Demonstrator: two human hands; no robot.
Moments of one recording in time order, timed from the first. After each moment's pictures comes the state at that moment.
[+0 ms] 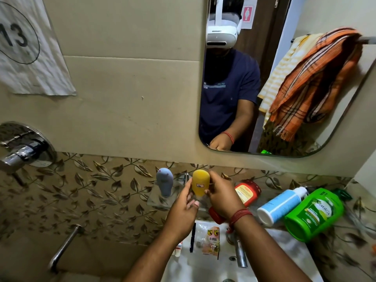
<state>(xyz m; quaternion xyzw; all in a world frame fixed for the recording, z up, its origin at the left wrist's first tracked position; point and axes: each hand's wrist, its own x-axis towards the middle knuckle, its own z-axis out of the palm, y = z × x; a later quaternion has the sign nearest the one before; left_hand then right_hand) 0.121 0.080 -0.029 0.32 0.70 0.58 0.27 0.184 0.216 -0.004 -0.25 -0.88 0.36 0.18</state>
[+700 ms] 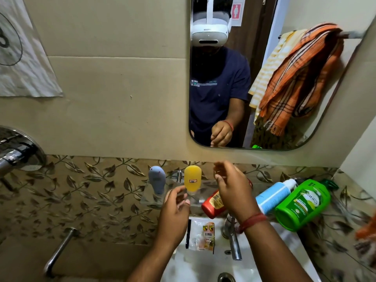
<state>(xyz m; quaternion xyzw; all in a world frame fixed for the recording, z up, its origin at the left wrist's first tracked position) 0.133 0.074 -0.043 0.28 0.73 0.60 0.17 0.228 0.215 0.023 -0.29 -0.86 0.29 0.31</state>
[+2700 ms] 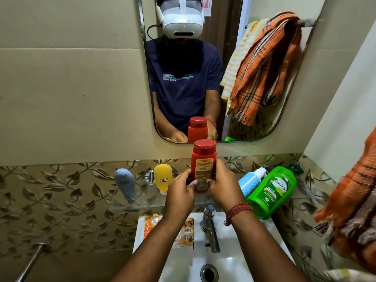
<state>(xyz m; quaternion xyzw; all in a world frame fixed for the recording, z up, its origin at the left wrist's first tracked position) 0.151 0.178 -0.036 0.40 0.74 0.52 0.11 0.254 0.250 0.012 -0.41 -0.82 0.31 0.25</state>
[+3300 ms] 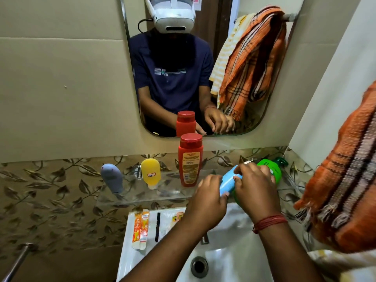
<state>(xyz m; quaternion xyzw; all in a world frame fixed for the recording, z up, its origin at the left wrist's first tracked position) 0.235 0.191 -0.027 0.57 0.73 0.37 0.10 0.345 0.270 0.006 -0.48 -0.84 -0.01 0.26</state>
